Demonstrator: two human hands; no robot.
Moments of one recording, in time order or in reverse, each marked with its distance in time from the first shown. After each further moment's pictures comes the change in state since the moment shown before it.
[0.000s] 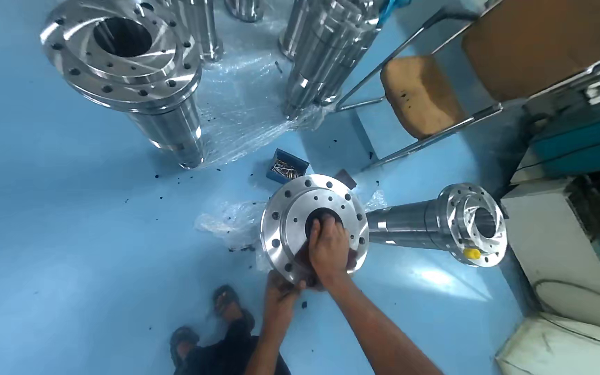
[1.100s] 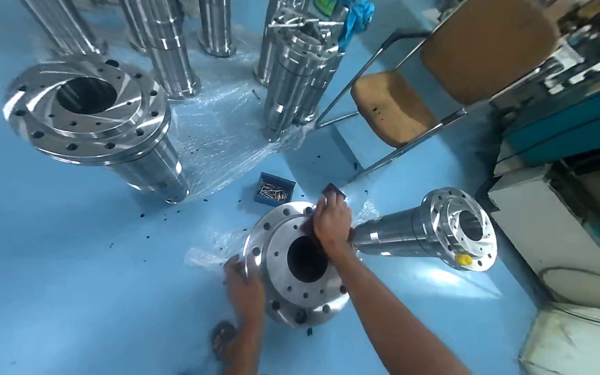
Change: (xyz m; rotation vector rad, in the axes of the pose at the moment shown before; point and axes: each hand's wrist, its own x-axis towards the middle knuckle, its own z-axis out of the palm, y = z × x) left_hand 0.071 0.092 0.032 0.576 0.455 0.191; right_hand 0.125 0.052 0.013 -0.018 -0.104 0.246
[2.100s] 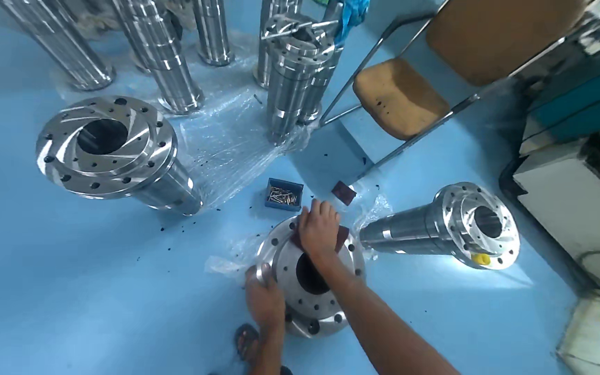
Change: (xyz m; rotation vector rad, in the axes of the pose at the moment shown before) left_hand 0.006 0.012 0.018 0.430 0.046 0.005; right_hand -0.005 -0.042 0.014 -0.024 0.080 -0.073
